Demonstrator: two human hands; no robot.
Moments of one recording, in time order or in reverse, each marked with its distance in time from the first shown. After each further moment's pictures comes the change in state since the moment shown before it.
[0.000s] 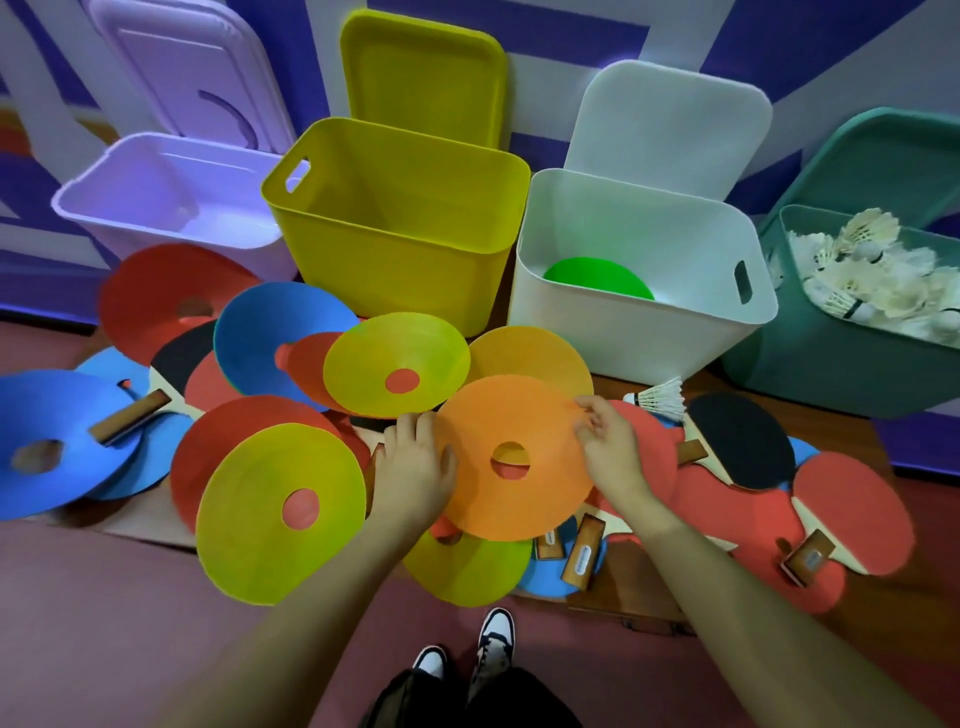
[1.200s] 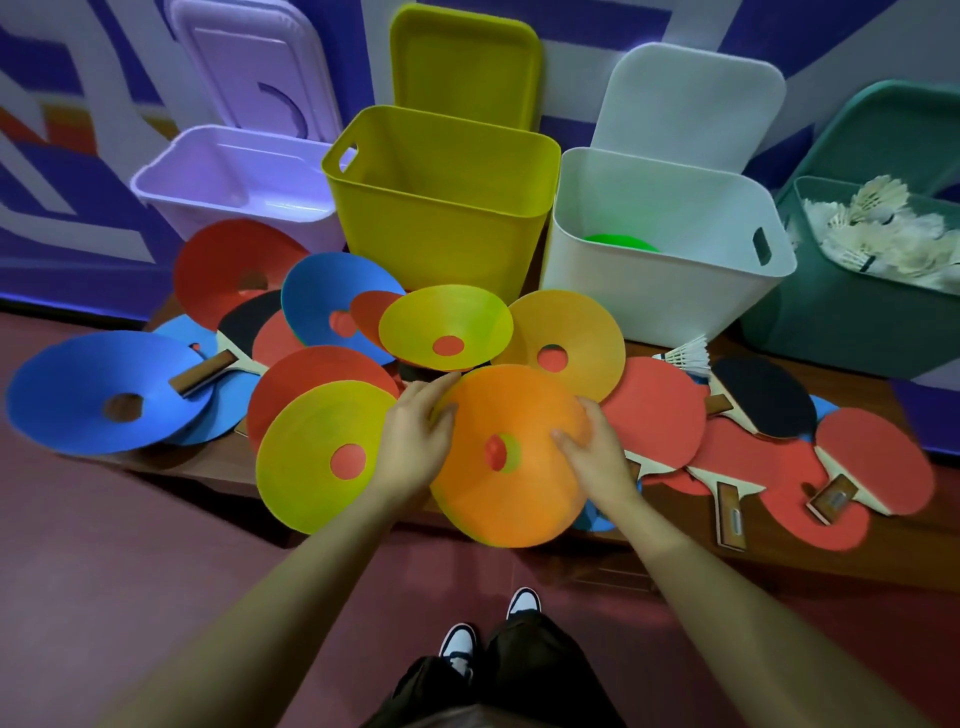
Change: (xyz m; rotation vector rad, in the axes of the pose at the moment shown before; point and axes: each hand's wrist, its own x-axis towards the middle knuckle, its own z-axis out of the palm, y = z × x) left_hand -0.052 -0.046 -0.042 -0.494 0.197 0.172; right_hand -0.083 0.006 0.056 -0.053 -0.030 0.037
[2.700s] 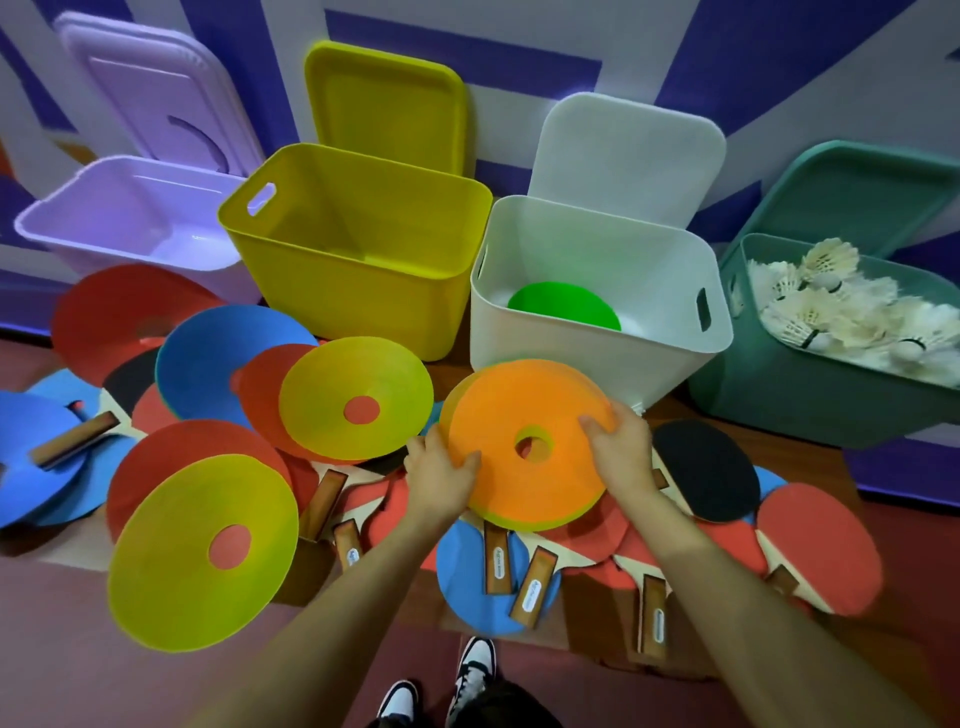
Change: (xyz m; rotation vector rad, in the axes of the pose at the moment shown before) left_hand 0.074 0.058 0.138 -0.036 -0.164 -0.550; right_hand 0.117 -0.008 -0.121 -0.028 0.194 0.052
